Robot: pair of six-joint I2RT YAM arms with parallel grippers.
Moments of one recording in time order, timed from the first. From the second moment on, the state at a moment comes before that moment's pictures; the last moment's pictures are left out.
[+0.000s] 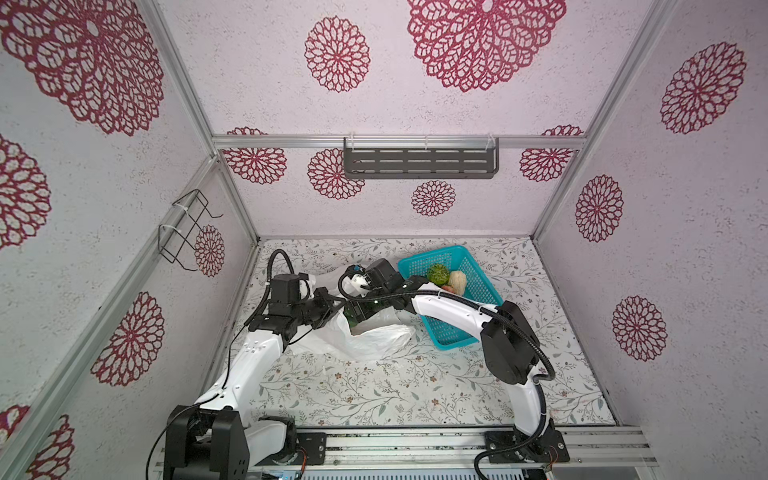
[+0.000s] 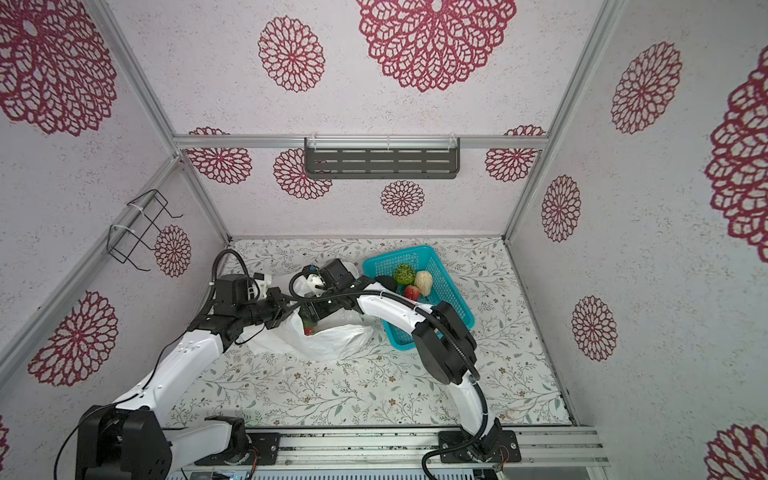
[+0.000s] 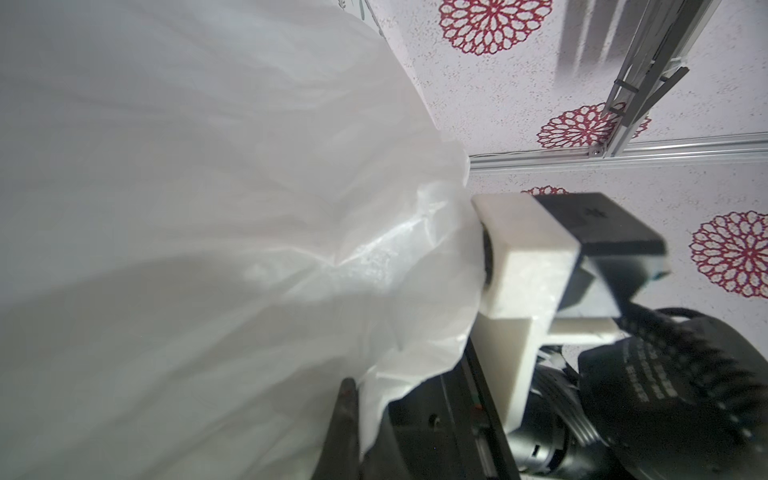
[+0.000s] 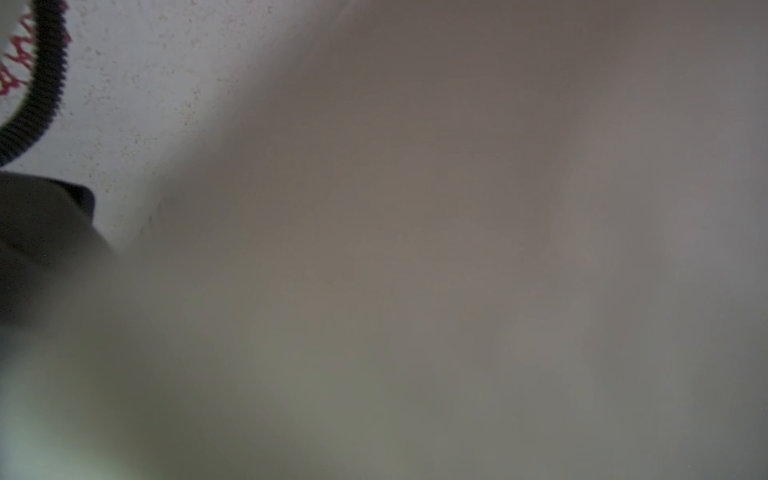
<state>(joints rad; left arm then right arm) -0.11 1.21 0.80 -0.24 0.63 -0.93 0.87 2.08 1.72 -0.42 -0.42 0.28</state>
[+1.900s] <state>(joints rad) -0.11 1.22 0.80 -0.26 0.57 -0.94 0.43 1.81 1.10 -0.37 -0.05 0.50</state>
